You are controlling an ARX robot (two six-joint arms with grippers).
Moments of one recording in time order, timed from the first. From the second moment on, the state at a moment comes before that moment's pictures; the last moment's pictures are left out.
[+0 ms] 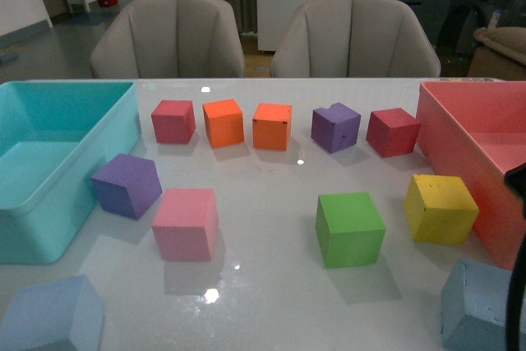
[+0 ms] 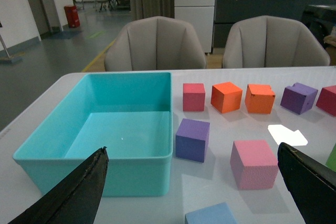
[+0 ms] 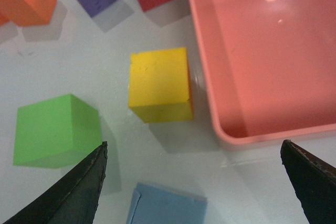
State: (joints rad) left arm 0.00 0.01 0.01 0.00 0.00 0.00; right arm 0.09 1.47 0.55 0.30 0.09 0.24
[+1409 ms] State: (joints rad) left arm 0.00 0.01 0.01 0.00 0.00 0.00; right arm 0.26 1.79 0.51 0.37 0.12 0.38
